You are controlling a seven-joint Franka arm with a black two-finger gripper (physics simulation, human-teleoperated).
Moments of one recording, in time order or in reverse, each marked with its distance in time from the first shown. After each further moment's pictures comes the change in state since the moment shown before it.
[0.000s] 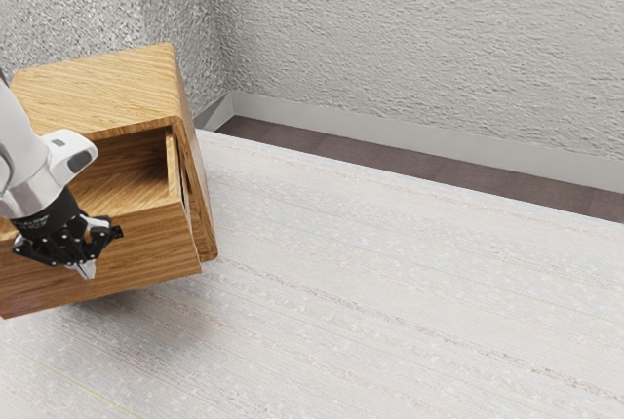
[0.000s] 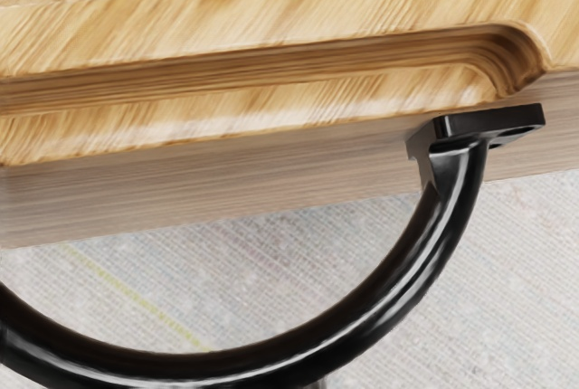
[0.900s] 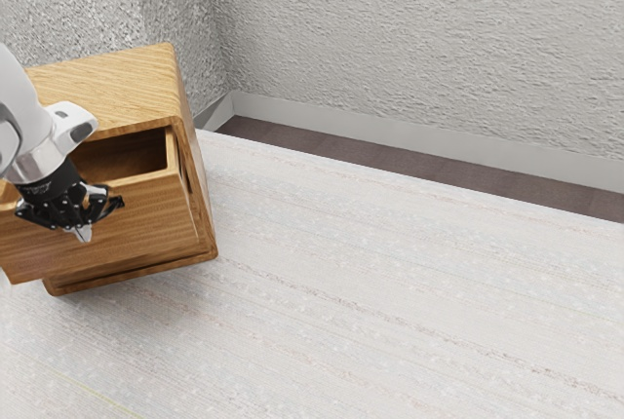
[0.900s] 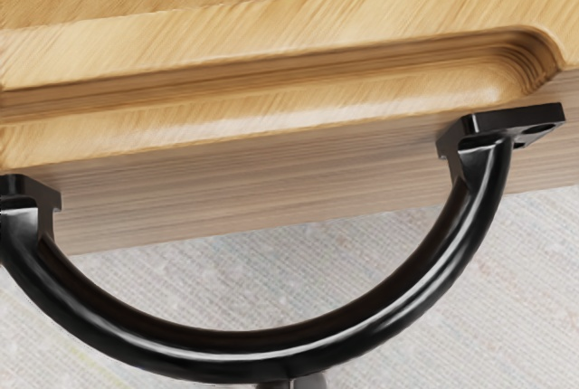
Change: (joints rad) arm -0.011 0.215 0.100 0.097 0.174 0.140 -0.015
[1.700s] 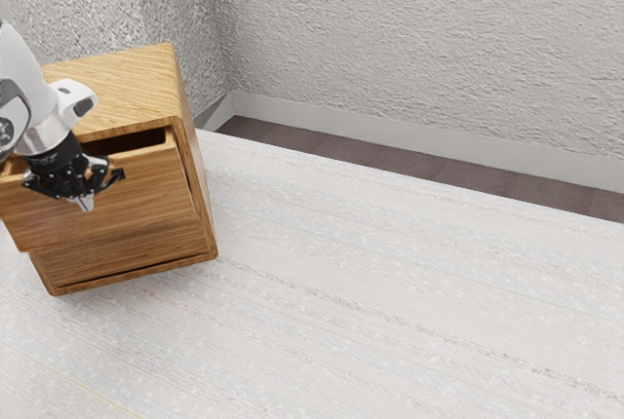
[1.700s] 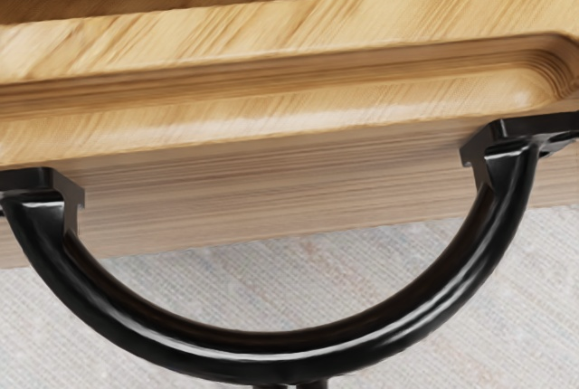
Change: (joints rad) arm -0.009 0.225 0.097 0.126 0.097 0.127 -0.005
